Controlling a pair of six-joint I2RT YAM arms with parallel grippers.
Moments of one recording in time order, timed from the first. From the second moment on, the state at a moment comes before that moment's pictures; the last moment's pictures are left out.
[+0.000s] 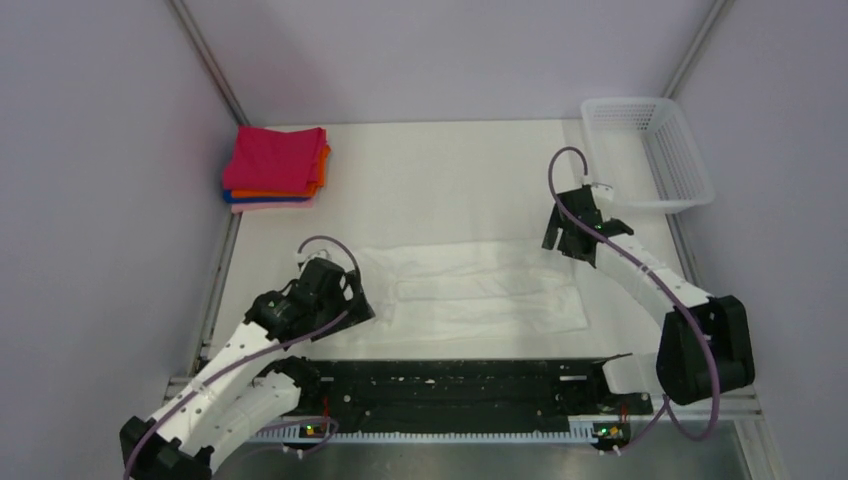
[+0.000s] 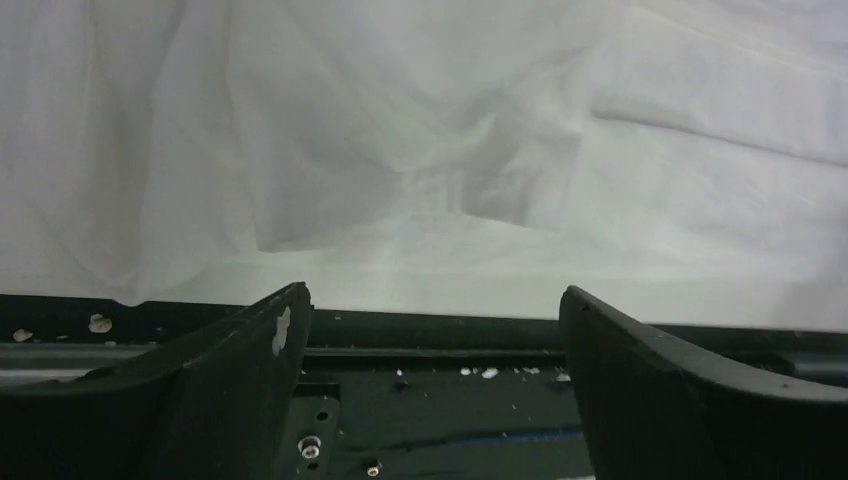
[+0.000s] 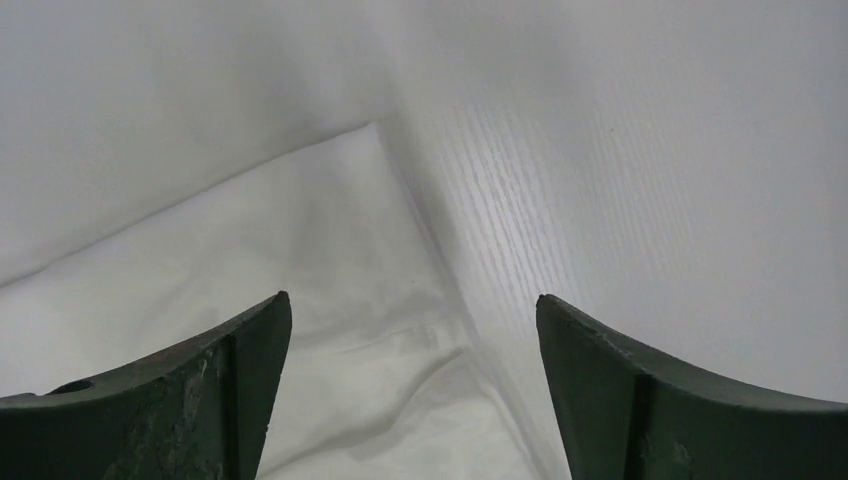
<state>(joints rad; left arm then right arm) -0.53 0.78 0.58 -0.88 -0.11 -0.86 0.27 1.38 0.87 -0.49 0.43 0.49</state>
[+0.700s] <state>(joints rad) -0.34 1.22 0.68 -0.42 0.00 -0.88 0.31 1.34 0.74 -0.17 -0.15 0.48</state>
